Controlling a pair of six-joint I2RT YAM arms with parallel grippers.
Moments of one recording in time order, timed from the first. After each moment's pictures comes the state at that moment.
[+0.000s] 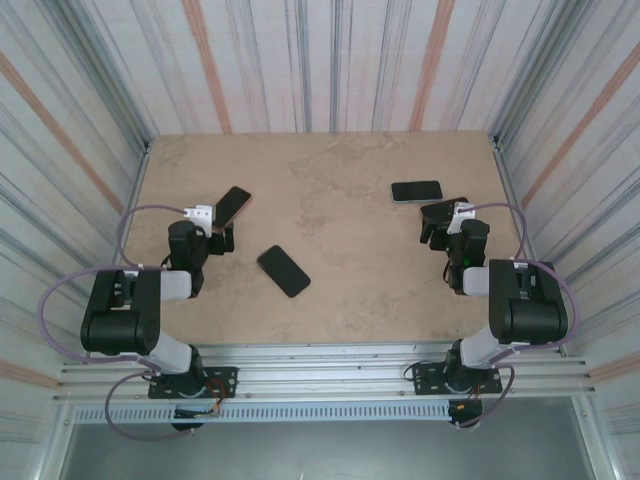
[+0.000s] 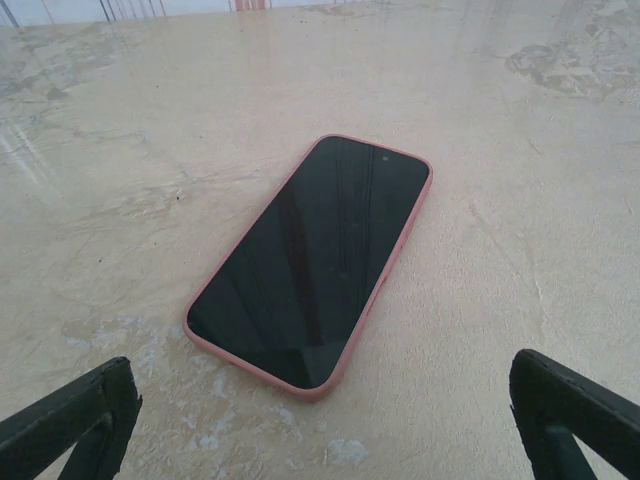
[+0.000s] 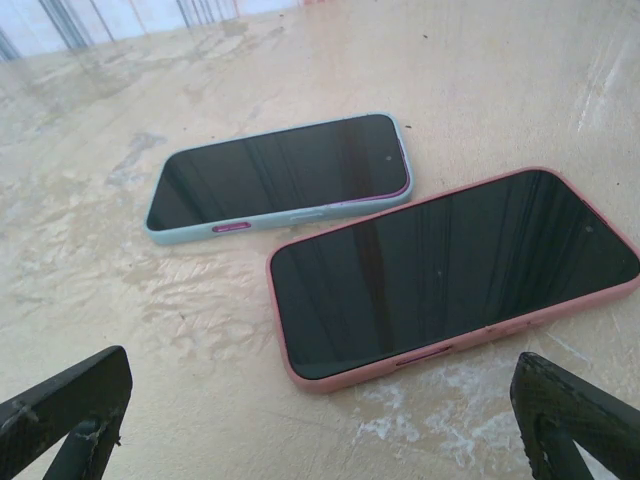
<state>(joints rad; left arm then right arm) -0.01 1.51 0.41 0.68 0.08 0.07 -0.07 1.54 0.39 0.74 -0.10 0.12</state>
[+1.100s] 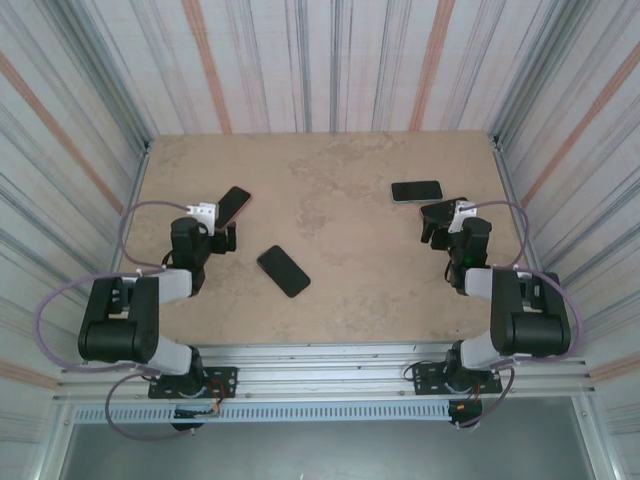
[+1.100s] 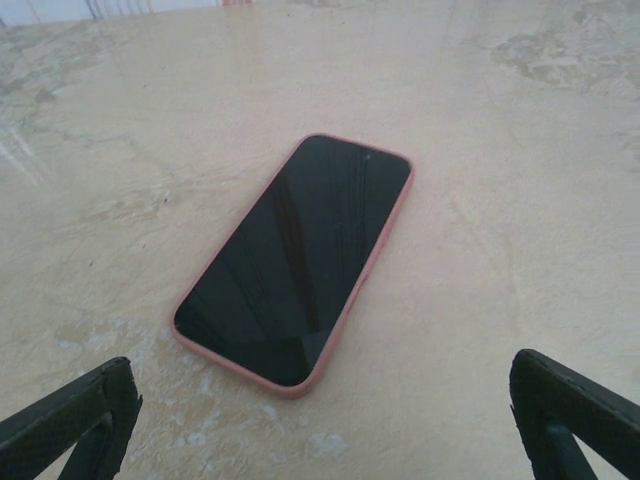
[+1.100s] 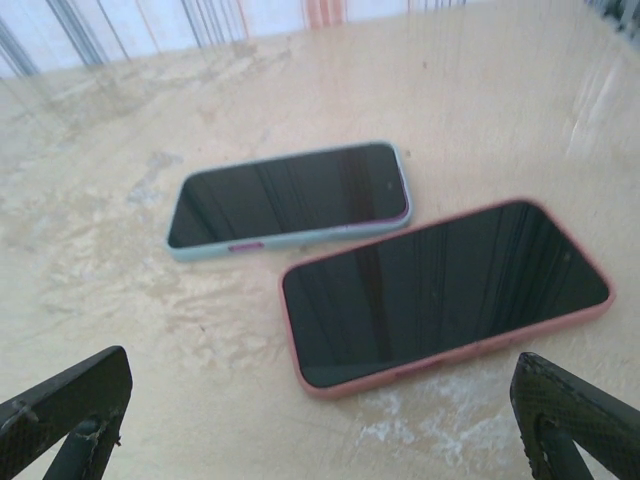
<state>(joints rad) -0.07 1.38 0.50 0.44 0.04 0.08 -0.07 1.38 0.43 0.56 -0.10 0.10</state>
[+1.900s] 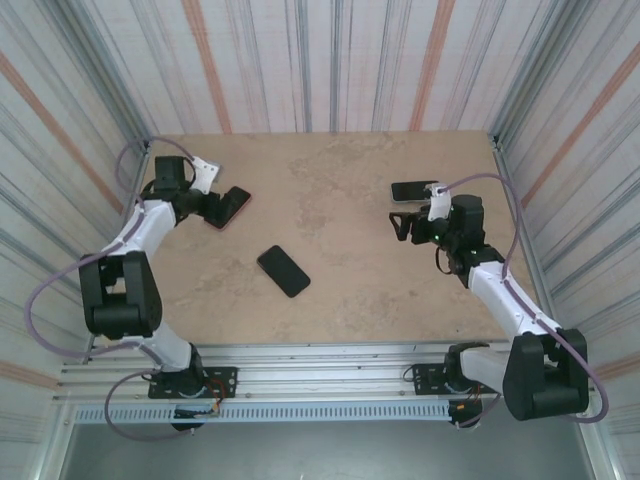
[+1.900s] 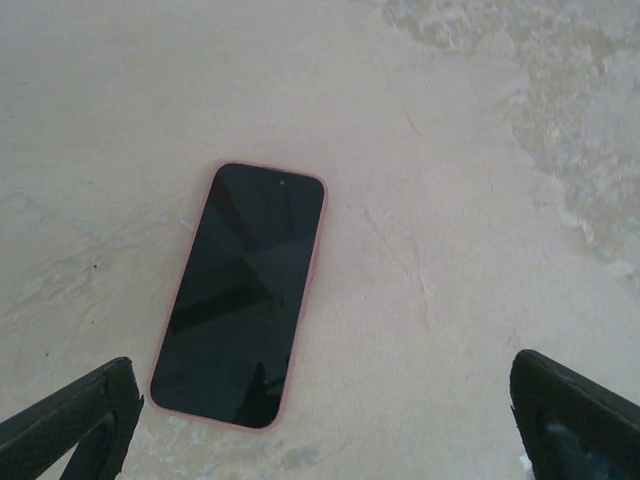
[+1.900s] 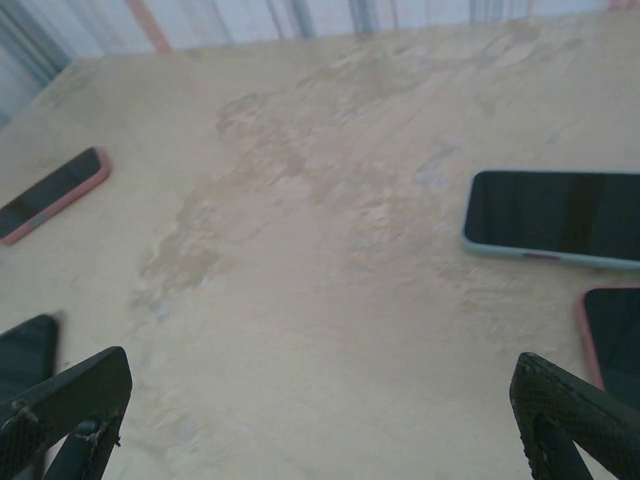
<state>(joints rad) 0.05 1.64 1.19 -0.44 0.35 0.38 0.13 1.14 0.66 -0.02 -0.36 0.14</state>
